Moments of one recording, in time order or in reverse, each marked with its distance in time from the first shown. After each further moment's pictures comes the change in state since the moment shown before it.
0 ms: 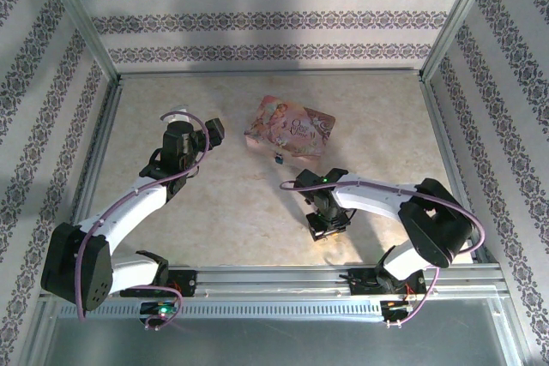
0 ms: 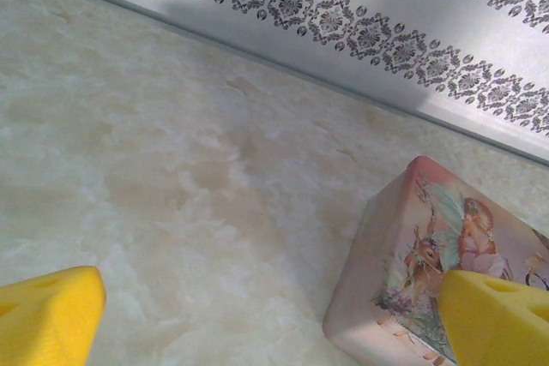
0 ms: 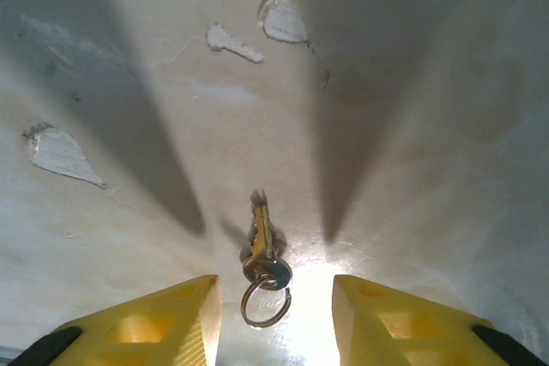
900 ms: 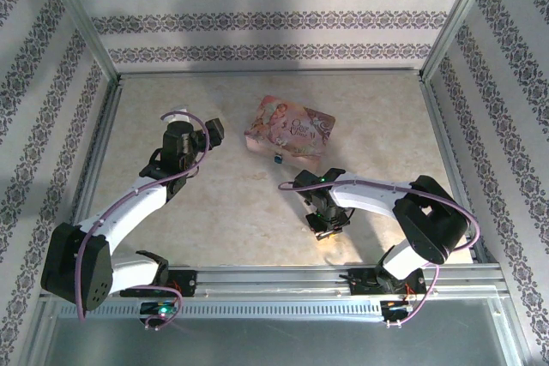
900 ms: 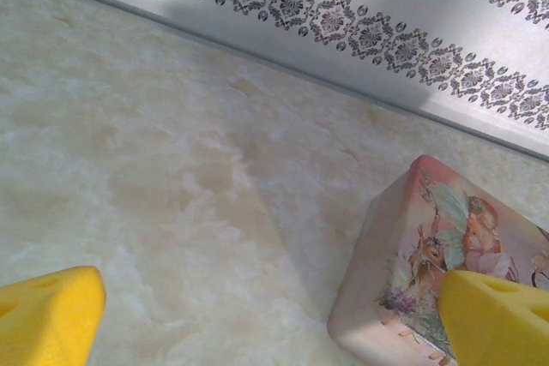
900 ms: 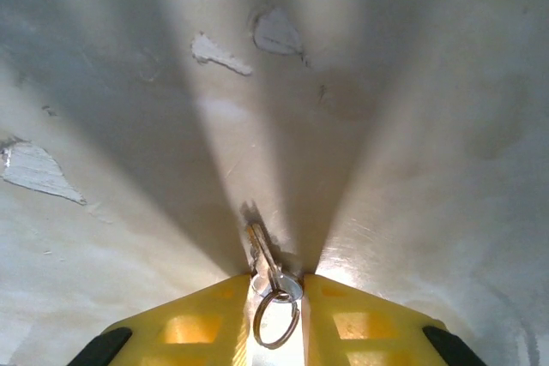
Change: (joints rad) left arm 0.000 0.000 0.000 0.000 -0.003 0.016; right arm 0.000 0.029 0.005 0.006 0.008 -0.015
